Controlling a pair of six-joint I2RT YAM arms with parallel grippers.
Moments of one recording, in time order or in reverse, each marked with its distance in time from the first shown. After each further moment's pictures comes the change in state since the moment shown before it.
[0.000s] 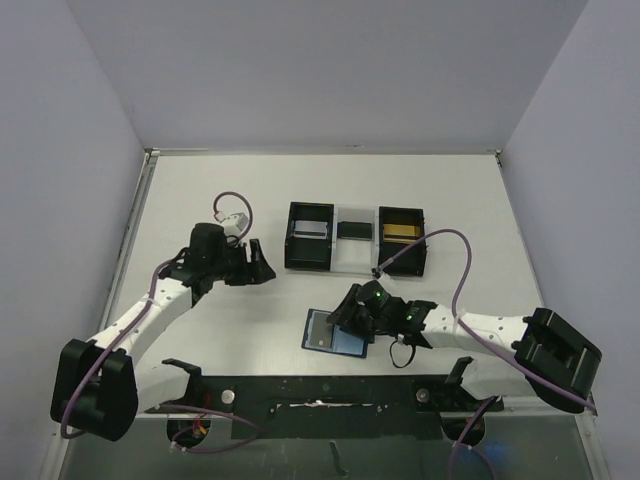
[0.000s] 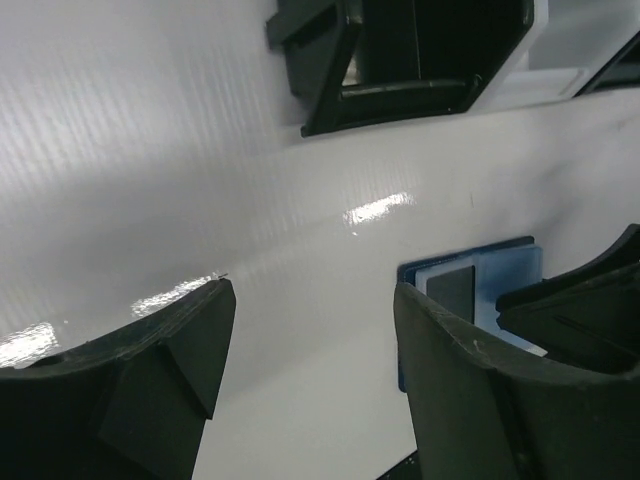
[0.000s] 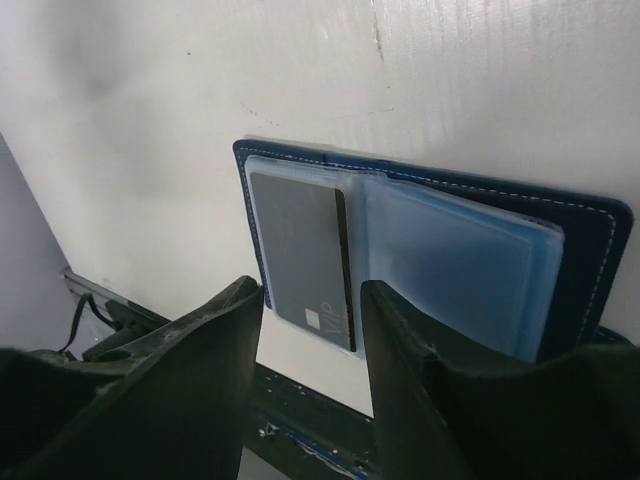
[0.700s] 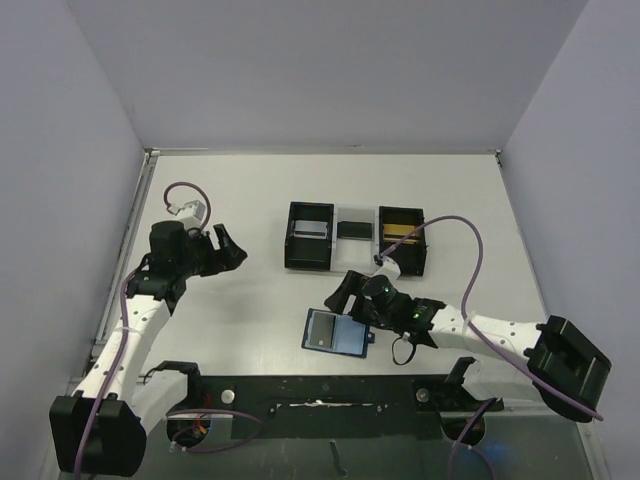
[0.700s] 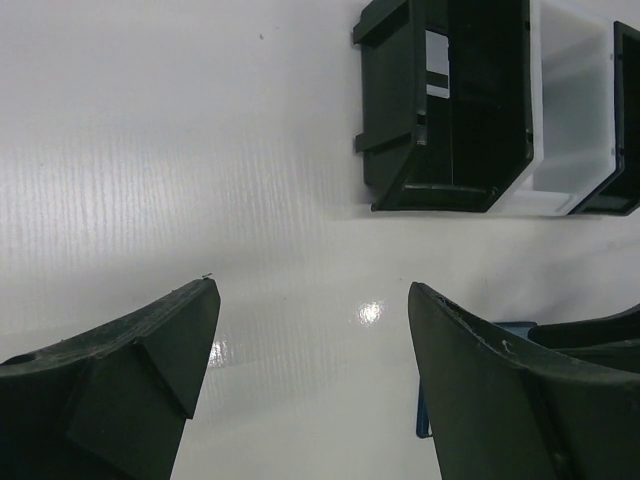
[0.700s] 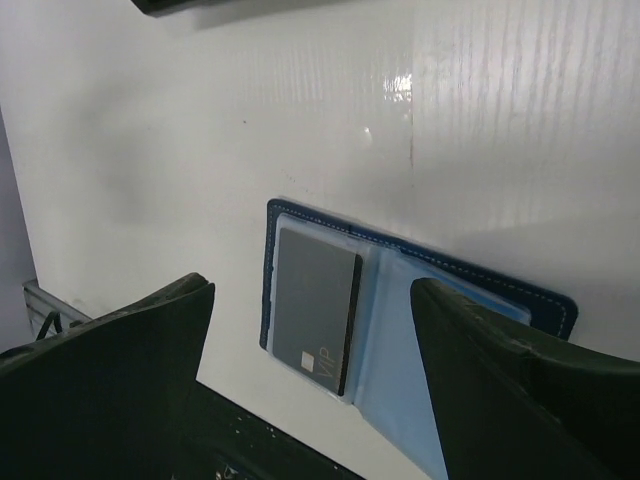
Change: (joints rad) left arm 0.193 -0.188 0.025 -0.066 -0.051 -0.005; right arm -0.061 -0.091 -0.006 0.060 0.104 -0.238
